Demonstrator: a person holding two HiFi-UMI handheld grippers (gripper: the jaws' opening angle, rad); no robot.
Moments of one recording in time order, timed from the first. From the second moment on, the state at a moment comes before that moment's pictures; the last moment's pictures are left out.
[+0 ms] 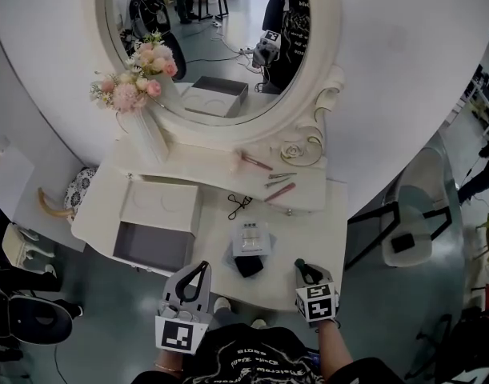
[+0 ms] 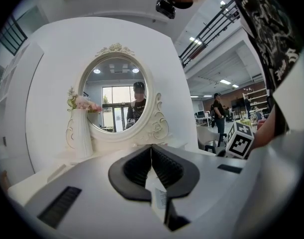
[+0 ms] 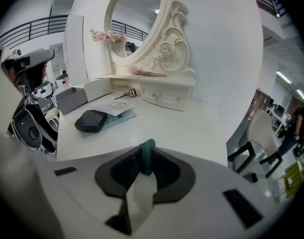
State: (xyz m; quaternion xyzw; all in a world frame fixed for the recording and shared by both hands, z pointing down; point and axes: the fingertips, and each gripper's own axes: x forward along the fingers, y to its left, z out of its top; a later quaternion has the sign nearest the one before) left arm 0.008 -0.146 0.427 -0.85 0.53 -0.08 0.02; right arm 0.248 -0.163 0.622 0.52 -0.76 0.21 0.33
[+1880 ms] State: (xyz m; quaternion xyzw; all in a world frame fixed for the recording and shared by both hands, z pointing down) left arm -0.116 -0.113 0.429 -0.77 0.64 -0.06 0.00; right arm 0.077 -0.180 0.524 0.39 -0.87 0.08 0.29
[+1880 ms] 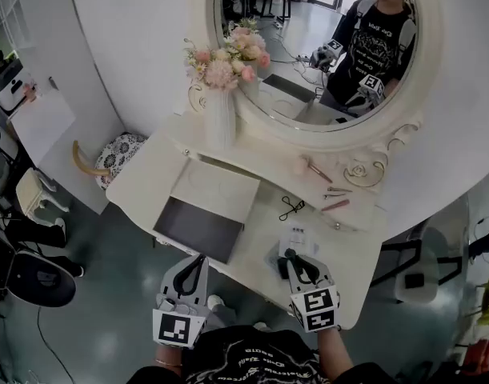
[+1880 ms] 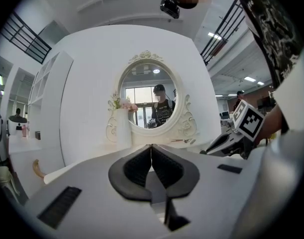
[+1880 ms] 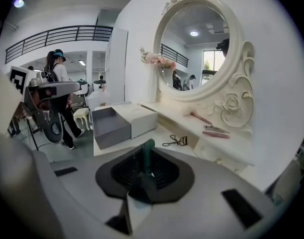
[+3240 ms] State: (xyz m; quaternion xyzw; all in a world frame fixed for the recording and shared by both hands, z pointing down) left arm -0.269 -0.102 0.435 -0.75 0.66 -0.06 0.00; right arm -0.129 -0.190 0.523 0.30 -0.91 0.03 0.29
